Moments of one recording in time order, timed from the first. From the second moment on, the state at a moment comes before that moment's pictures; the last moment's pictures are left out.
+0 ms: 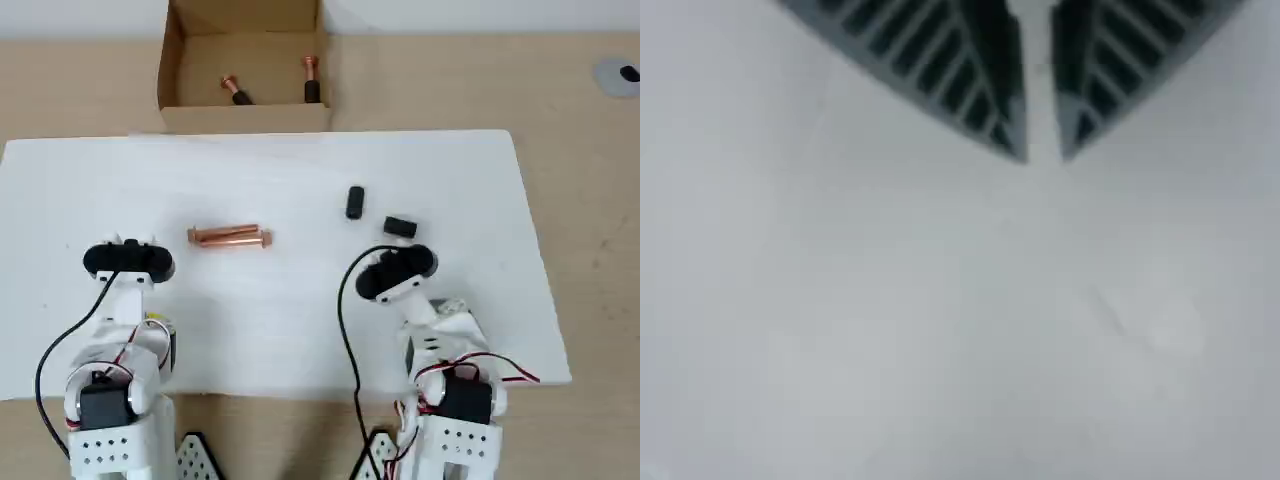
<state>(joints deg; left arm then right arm) -10.4 -104.3 91.7 74.8 -19.7 6.2 -103.6 96.8 66.5 30.7</state>
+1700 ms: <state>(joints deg) -9.3 -94.9 83.6 69.9 -9.2 6.2 -65.0 61.2 71.2 32.0</state>
